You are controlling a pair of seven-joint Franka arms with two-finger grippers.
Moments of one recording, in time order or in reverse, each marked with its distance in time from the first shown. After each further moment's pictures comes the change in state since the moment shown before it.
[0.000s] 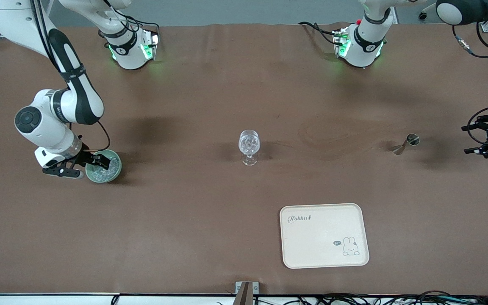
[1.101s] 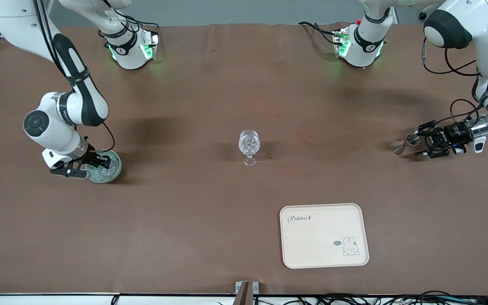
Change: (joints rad) left arm -0.023 0.136 -0.060 -0.306 -0.386 -0.019 -0.002; right arm 0.007 0.024 0.007 -0.003 0.000 -0.013 0.019
